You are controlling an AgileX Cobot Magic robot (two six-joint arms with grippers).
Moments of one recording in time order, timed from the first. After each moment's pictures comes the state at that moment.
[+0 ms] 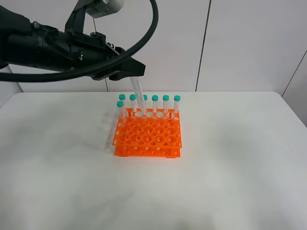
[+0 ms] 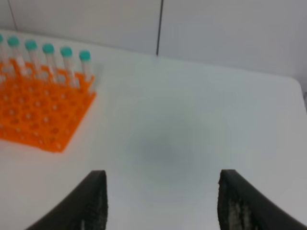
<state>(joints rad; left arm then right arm) -0.43 1.45 -1.12 -1.05 0.44 0.95 0.00 0.18 -0.76 0.06 1.08 -0.16</state>
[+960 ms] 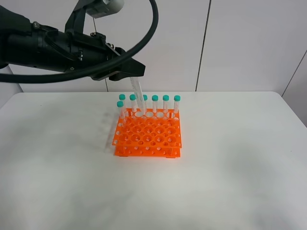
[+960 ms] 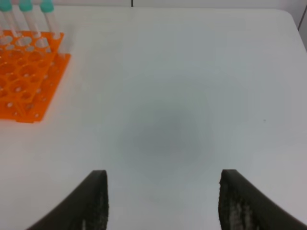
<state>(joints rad) -0.43 1.45 -1.12 -1.05 0.44 0.95 0.00 -0.01 -0.50 -0.01 1.05 0.01</state>
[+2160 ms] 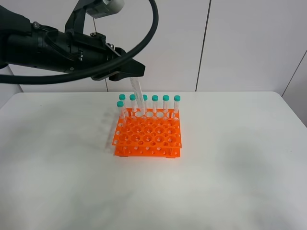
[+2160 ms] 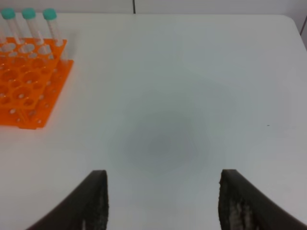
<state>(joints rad) -0.43 1.45 -1.12 -1.04 0.43 0.96 0.00 -0.01 -0.49 -0.01 1.03 0.01</state>
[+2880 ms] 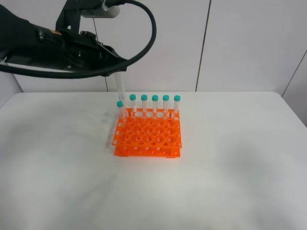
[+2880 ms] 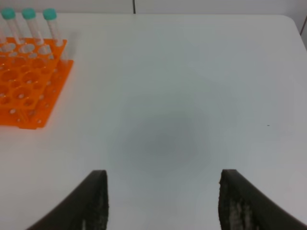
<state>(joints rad) -0.45 1.45 -1.12 -0.53 0.24 0.50 0.00 -0.01 -0.49 -0.01 1.03 0.01</state>
